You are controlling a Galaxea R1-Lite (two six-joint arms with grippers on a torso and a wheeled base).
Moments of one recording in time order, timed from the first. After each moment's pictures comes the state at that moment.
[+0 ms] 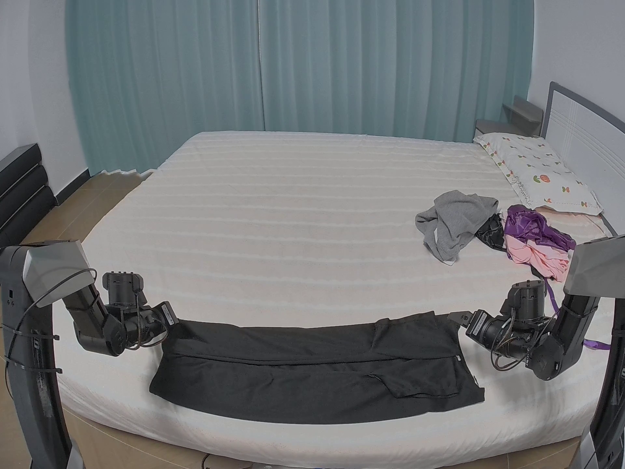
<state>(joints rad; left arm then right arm) 0.07 2.40 -0.81 -0.90 -0.17 -0.47 0.15 2.24 -0.45 -1.17 0.05 0.69</state>
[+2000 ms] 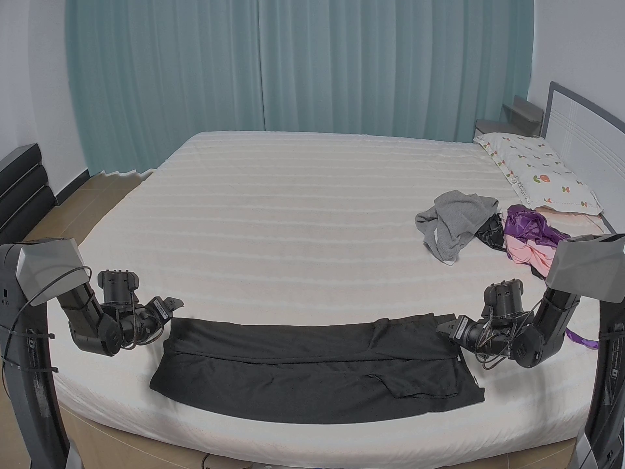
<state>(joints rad) 0.08 2.37 -0.79 -0.91 -0.13 -0.65 0.18 2.33 -0.64 -0.92 0.05 0.67</state>
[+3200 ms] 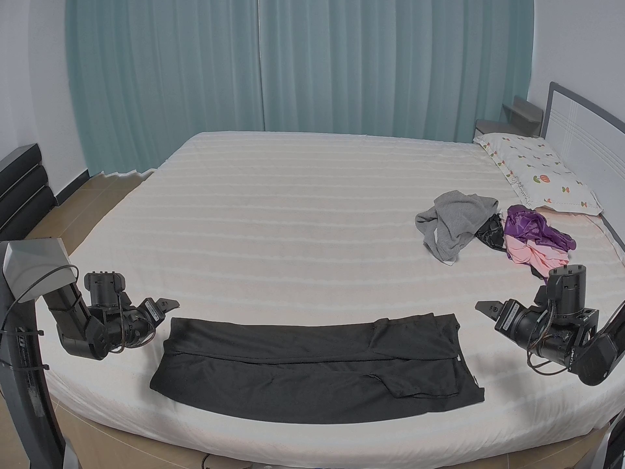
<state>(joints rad) 0.12 2.31 -0.69 -0.95 -0.26 -0.65 0.22 1.79 -0.31 -0.91 -0.11 0.69</state>
